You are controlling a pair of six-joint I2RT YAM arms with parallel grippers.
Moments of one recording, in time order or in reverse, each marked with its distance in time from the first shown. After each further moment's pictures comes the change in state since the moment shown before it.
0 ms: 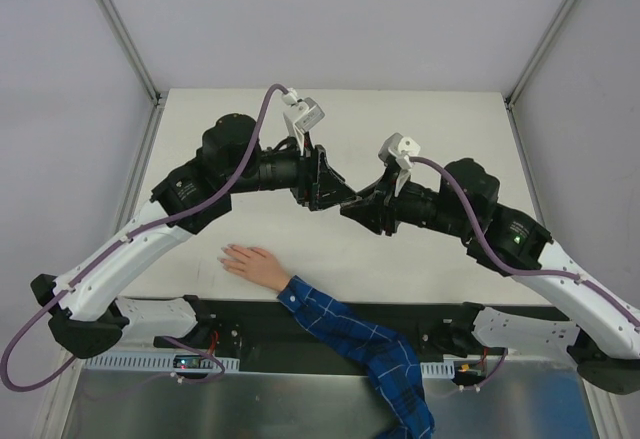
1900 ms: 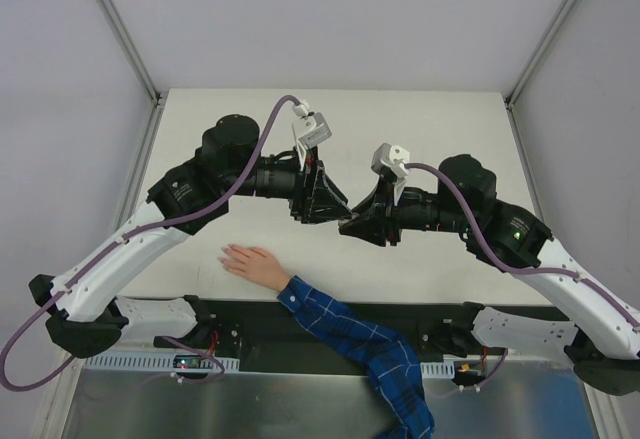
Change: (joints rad) left arm -0.015 -0.007 0.024 -0.076 0.166 0.100; right arm -0.031 0.017 0.024 -0.074 -0.233 -0.040
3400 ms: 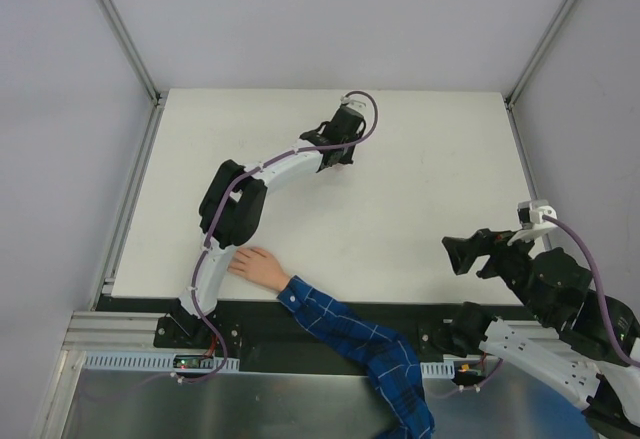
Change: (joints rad) left arm 0.189 1.065 0.351 0.208 -0.863 0.128; right arm 0.002 -0.685 -0.290 -0.470 0.984 0.390
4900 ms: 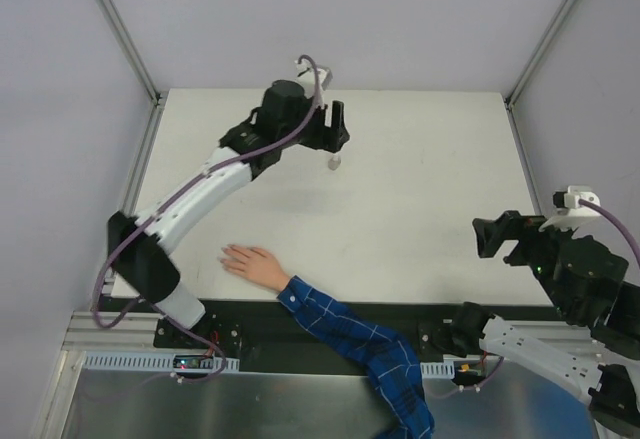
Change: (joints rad) left arm 0.043 -0.566 -0.263 -0.031 0.287 -0.057; right arm 0.000 0.162 0.267 -0.151 0.194 -0.037
